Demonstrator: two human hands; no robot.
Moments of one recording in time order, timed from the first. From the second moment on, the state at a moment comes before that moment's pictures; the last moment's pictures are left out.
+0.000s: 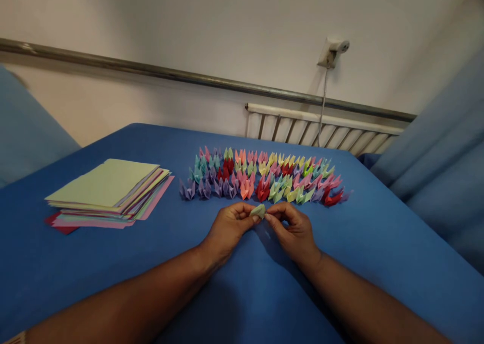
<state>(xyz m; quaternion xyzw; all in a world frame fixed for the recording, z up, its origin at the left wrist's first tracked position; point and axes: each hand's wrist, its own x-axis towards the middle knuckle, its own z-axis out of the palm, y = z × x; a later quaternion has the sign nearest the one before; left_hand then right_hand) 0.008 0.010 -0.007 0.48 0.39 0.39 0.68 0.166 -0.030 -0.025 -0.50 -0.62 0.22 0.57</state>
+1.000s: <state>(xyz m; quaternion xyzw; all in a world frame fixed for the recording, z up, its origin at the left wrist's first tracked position) 0.004 0.016 -0.007 0.59 0.36 0.36 0.63 0.167 -0.031 -0.015 -0.45 -0.67 0.20 0.56</state>
